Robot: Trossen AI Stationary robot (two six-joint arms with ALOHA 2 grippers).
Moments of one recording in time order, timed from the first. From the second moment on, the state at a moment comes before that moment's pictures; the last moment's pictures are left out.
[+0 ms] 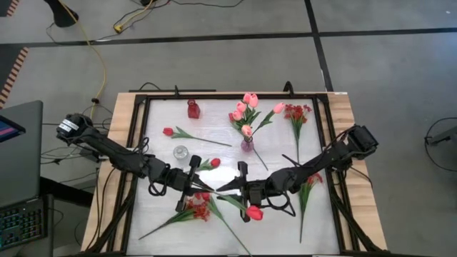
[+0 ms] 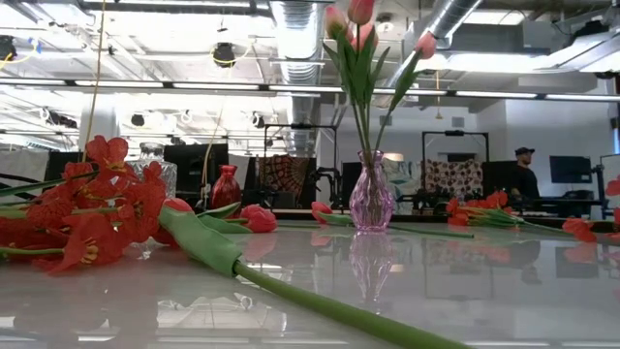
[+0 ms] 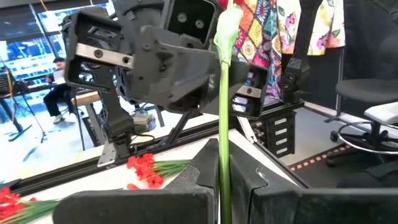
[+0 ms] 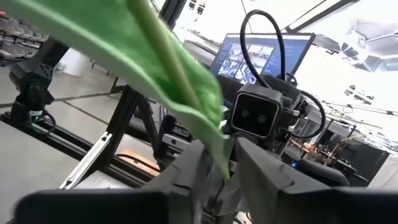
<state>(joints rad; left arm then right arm) -0.42 1.26 0.66 0.62 -0.15 0.18 0.44 1.74 1.05 0.93 0.28 -0.53</state>
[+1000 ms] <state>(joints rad) -0.40 1.26 0.66 0.44 -0.22 0.04 0.40 1.74 1.08 0.64 0.34 -0.08</state>
